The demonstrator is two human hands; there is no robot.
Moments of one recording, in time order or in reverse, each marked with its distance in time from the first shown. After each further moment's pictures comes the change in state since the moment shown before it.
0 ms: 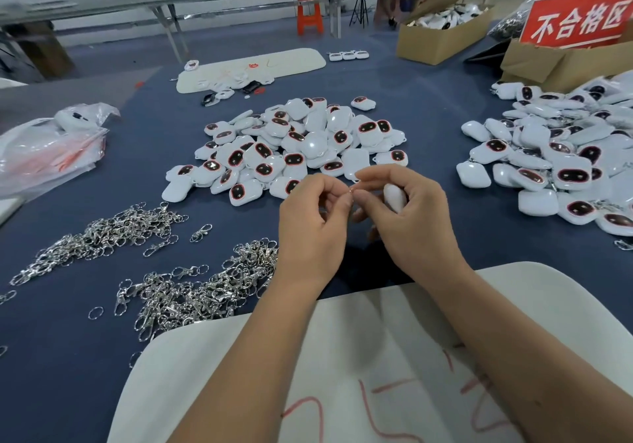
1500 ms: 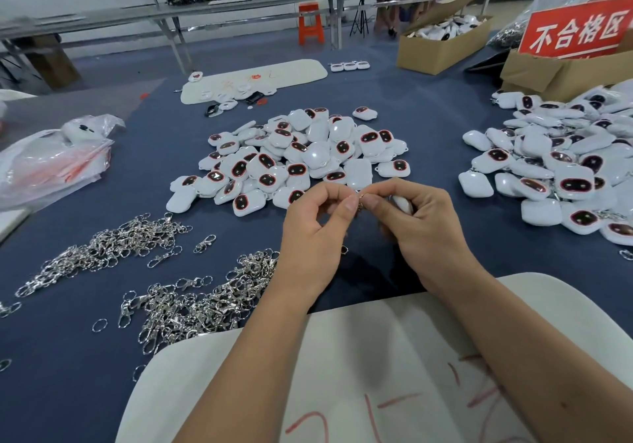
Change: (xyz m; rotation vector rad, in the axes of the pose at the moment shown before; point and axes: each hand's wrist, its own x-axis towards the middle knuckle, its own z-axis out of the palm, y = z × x) left_hand 0.001 0.007 -0.008 -0.271 -0.116 -0.095; right_hand 0.007 0.008 -0.008 0.142 -0.062 0.051
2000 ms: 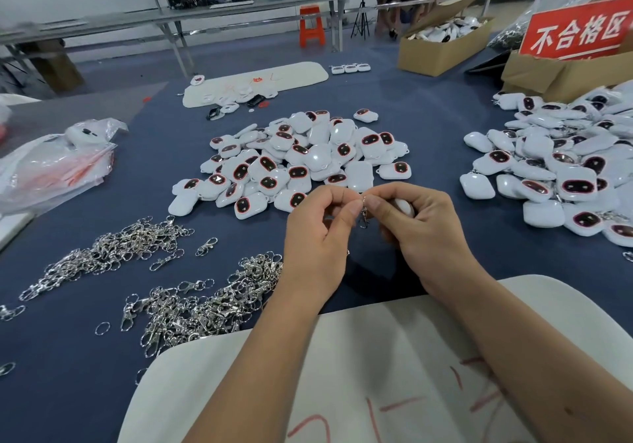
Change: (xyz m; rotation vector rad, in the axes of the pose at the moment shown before) left_hand -0.002 0.004 0.003 0.102 0.011 0.079; right_hand -0.002 -0.003 0.000 0.039 0.007 0.030
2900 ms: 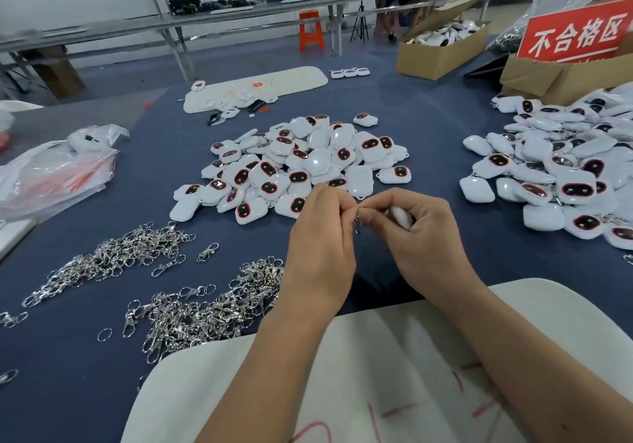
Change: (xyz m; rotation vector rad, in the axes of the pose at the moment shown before) left_hand -0.002 -0.006 0.004 0.353 0.048 0.202; right_hand -0.005 -0.005 0.003 -0.155 -0.020 -0.121
